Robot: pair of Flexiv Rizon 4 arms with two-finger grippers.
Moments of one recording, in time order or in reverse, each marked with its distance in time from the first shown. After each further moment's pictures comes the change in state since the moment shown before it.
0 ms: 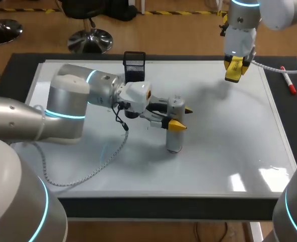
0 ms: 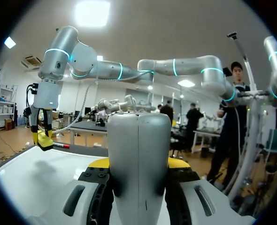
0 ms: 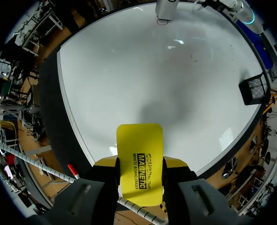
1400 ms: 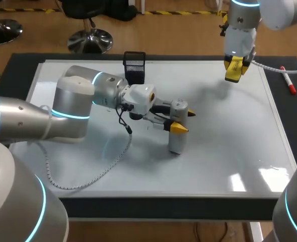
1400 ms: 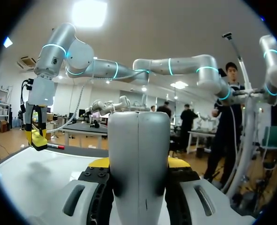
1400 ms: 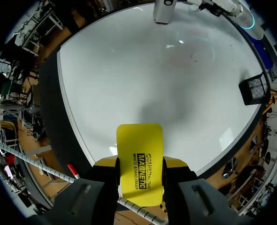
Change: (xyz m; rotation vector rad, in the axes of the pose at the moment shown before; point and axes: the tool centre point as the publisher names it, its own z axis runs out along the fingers) left arm -0.003 0.011 0.007 0.016 0.058 0.011; right arm 0.000 0.000 0.000 0.000 0.000 0.000
